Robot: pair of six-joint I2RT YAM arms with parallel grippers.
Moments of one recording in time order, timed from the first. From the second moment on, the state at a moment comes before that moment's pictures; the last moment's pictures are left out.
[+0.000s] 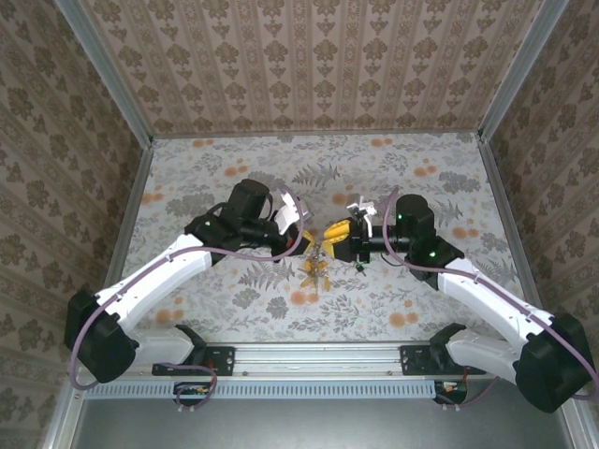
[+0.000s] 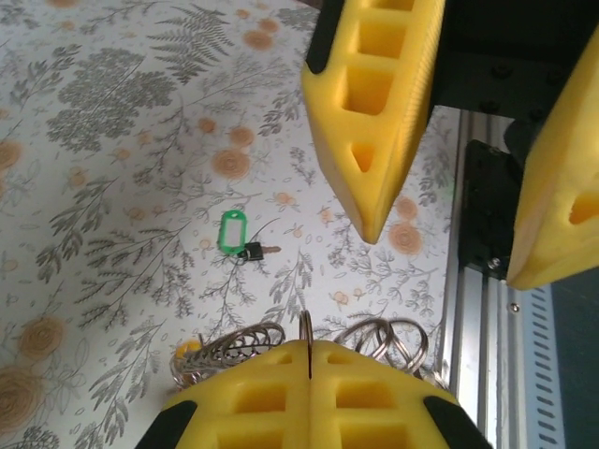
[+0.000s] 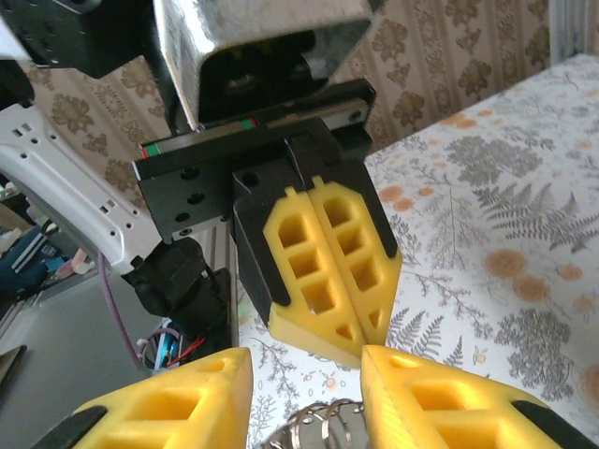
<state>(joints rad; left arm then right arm) -0.74 1.25 1.03 -0.48 0.66 0.16 0.49 1.08 0.70 0.14 -0.88 0.17</state>
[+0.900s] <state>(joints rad) -0.71 1.20 1.03 -0.51 0.84 0.18 0.57 1.12 0.74 0.02 -0.89 0.04</state>
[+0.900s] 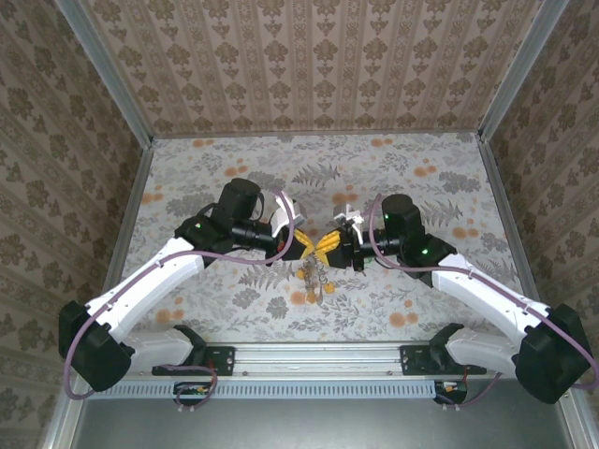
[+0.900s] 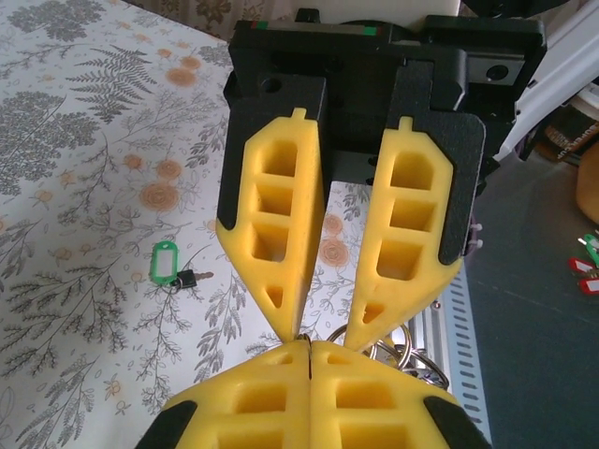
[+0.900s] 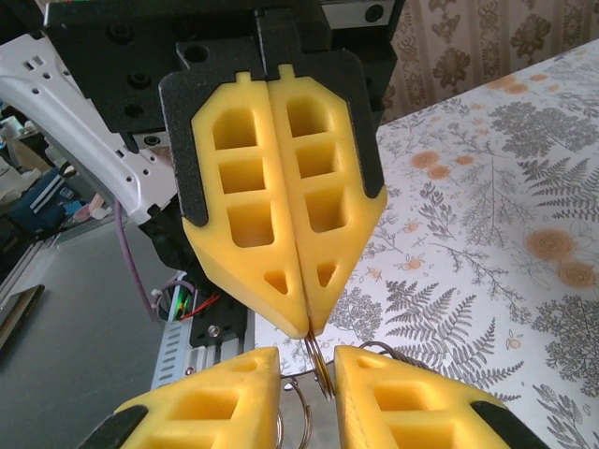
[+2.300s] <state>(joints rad) -0.61 1.10 0.95 -0.30 1.00 0.01 0.58 1.03 0.55 0.42 -0.85 0.22</state>
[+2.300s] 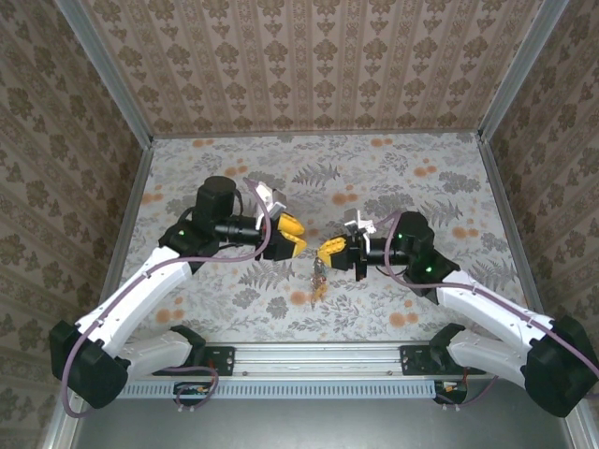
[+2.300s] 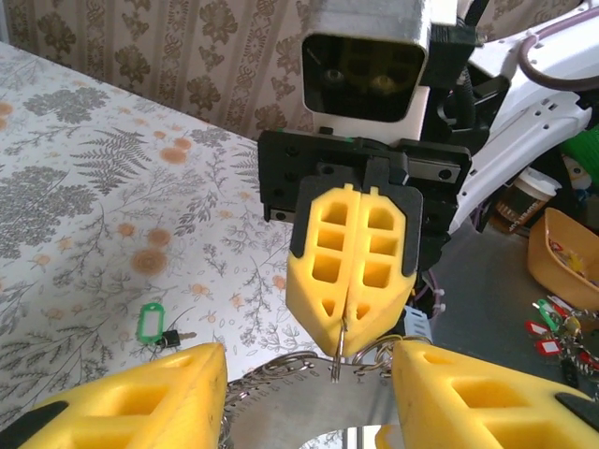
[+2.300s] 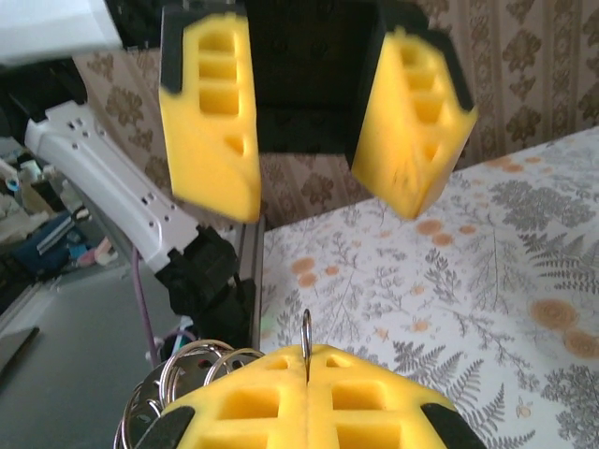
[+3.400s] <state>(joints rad) -0.74 1.14 1.07 -0.48 0.85 0.19 0.67 0.93 0.55 0.40 -0.67 0.27</state>
